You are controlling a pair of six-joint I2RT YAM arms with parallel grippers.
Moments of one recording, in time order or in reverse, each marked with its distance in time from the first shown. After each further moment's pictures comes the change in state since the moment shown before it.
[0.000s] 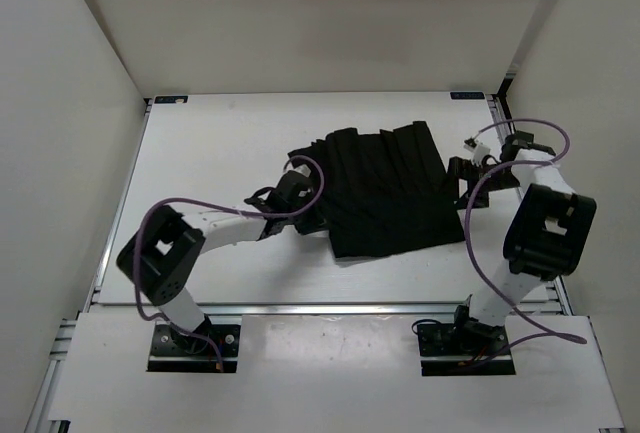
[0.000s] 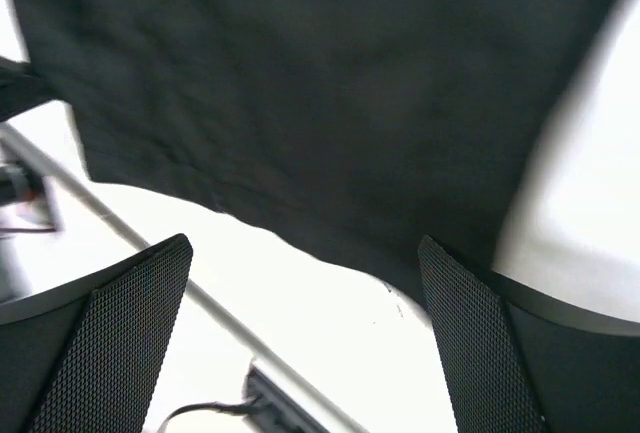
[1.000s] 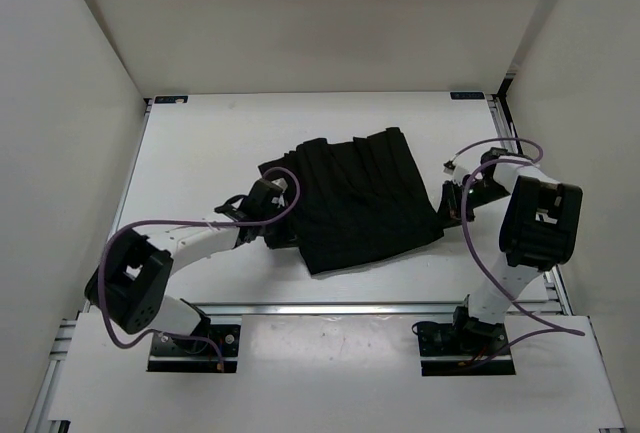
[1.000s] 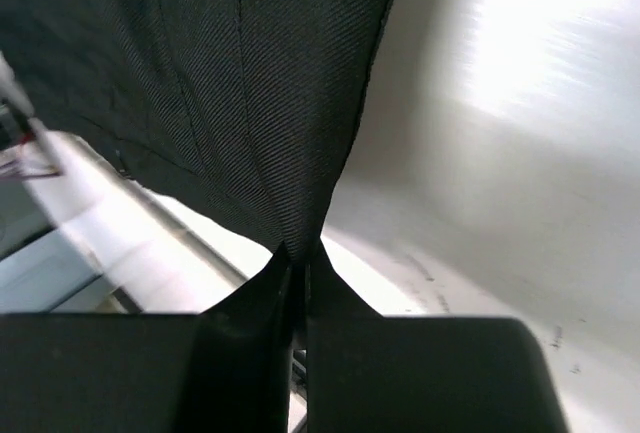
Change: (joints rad) left arm 0.107 -0.220 -0.160 -0.225 0.039 0.174; right arm 0.083 0.095 -0.117 -0.027 0.103 0.029
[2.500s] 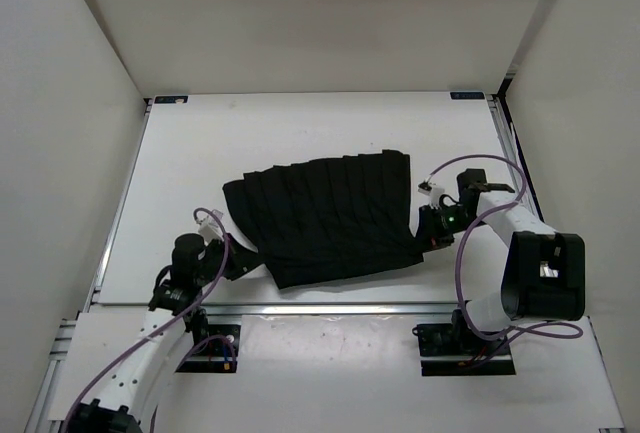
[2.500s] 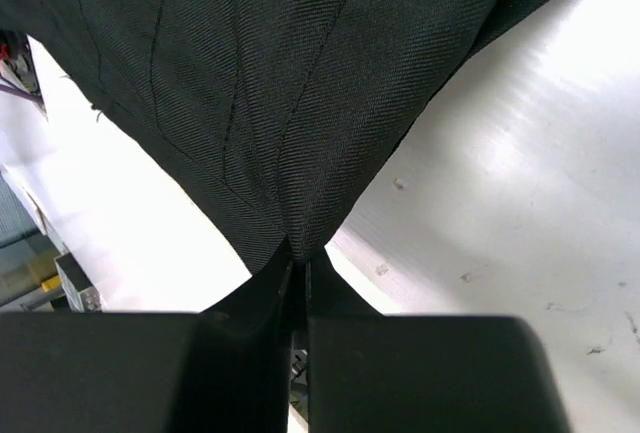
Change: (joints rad) left arm 0.425 -0.961 -0.594 0.054 0.316 0.018; right arm 0.180 -0.369 -0.327 0.117 -0.112 0.014
